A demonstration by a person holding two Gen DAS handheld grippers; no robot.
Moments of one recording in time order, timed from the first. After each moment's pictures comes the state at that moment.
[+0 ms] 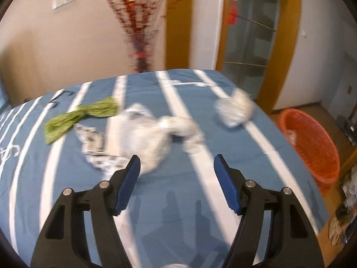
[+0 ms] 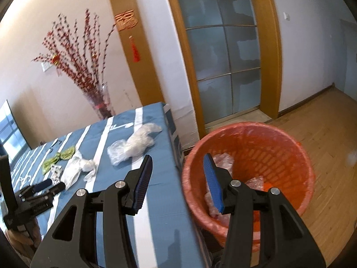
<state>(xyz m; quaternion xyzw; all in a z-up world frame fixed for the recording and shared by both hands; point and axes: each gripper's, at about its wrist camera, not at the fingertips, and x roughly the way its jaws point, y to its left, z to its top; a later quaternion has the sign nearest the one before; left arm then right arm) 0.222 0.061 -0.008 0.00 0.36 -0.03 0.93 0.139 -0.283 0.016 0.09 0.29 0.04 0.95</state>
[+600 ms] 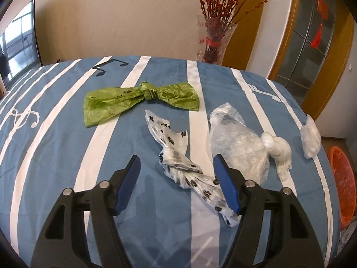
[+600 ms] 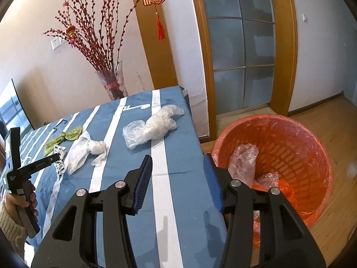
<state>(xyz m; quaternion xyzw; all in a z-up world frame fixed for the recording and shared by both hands) 0.271 0.168 -0.035 -0.09 0.39 0.08 0.91 0.150 -0.240 -0.002 0.06 0.32 0.06 0.94</state>
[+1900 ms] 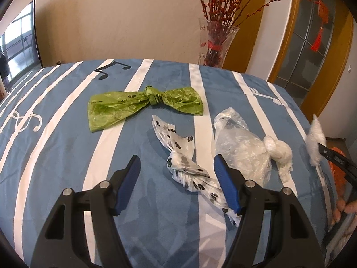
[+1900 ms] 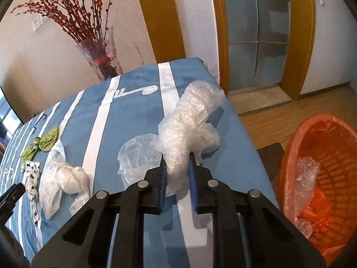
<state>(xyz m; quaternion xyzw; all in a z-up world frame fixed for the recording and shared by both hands) 0.270 0.177 -0.032 -0.09 0.39 0.09 0.91 0.281 -0.177 -0.058 0.05 0.40 0.06 0.91</state>
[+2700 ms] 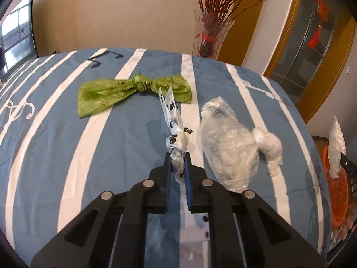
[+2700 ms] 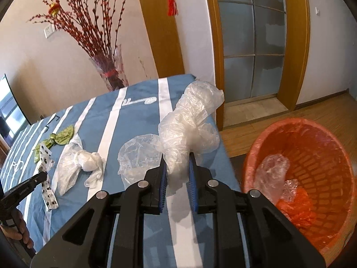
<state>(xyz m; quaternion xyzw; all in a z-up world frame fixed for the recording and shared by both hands) 0.263 0.161 -0.032 -0.11 0.41 0.07 0.90 0.228 -0.204 -0.018 0.05 0.36 0.07 0.93</state>
